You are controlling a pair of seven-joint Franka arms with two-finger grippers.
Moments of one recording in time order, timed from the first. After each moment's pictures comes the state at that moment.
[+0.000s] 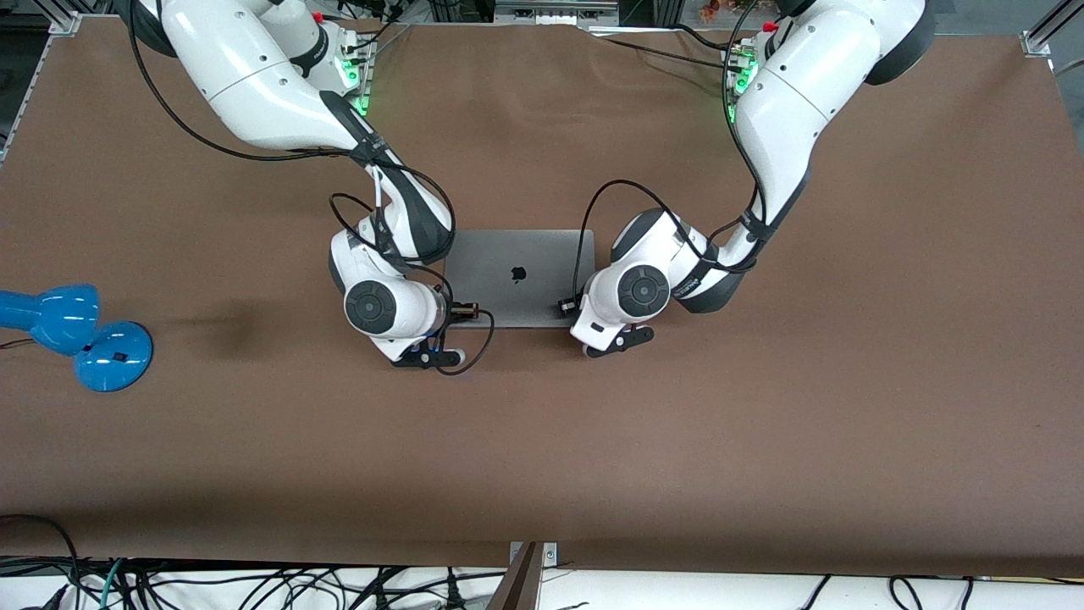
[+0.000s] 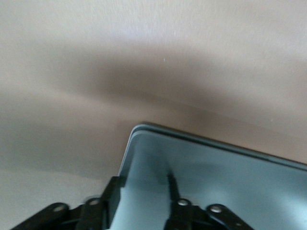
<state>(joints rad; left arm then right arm) -0.26 0.88 -0.42 -1.44 0.01 2.13 -0.92 0.27 0.80 0.26 -1.49 0.06 2.11 0.43</state>
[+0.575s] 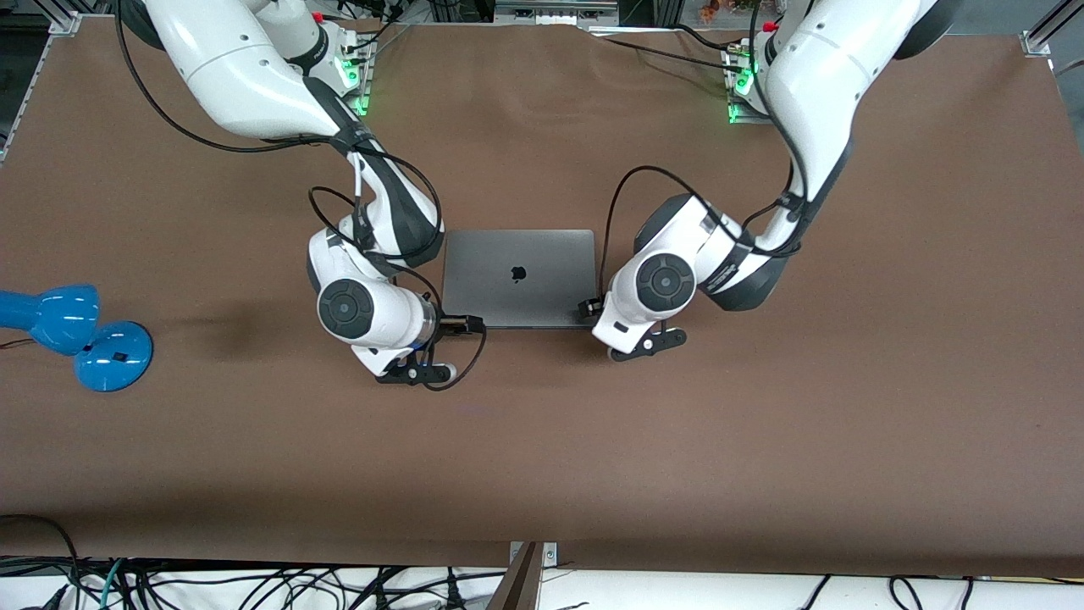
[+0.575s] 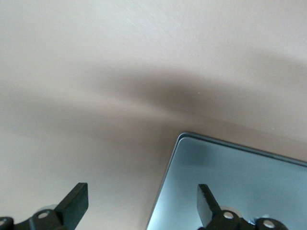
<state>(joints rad) -0.22 0.72 -0.42 -1.42 0.10 1.91 -0.90 0.27 0.77 0.25 -1.33 0.05 1.98 0.42</state>
